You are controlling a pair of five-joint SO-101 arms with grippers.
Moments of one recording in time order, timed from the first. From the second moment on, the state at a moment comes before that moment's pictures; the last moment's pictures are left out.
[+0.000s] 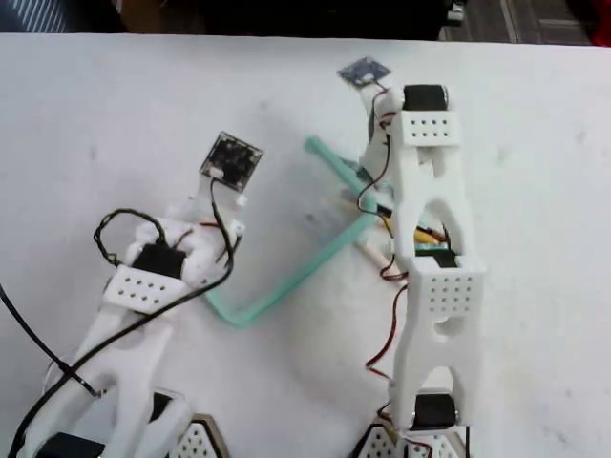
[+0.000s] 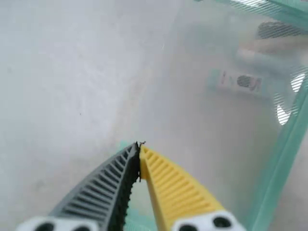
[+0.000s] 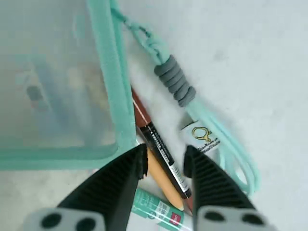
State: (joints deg) left arm 7.8 -32.9 55.3 37.9 -12.0; right arm -6.6 43.4 -48.5 96.9 35.5
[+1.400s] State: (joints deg) left arm 8.0 -32.9 55.3 37.9 -12.0; right arm -9.9 57.0 -51.5 83.3 52.9
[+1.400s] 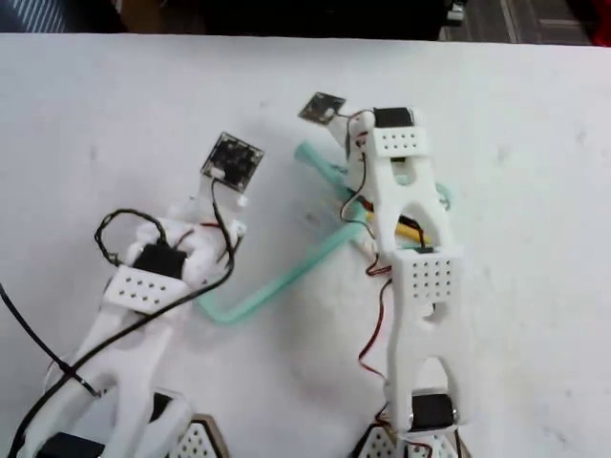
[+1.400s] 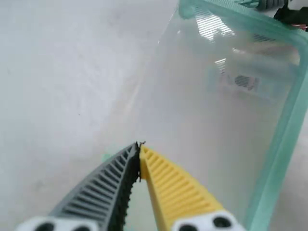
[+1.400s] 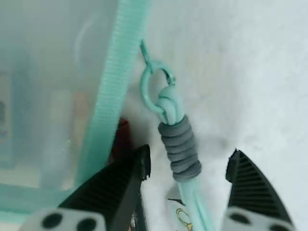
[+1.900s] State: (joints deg) left arm 8.0 -32.9 55.3 37.9 -12.0; right arm -9.8 71.2 -73.7 85.1 53.0
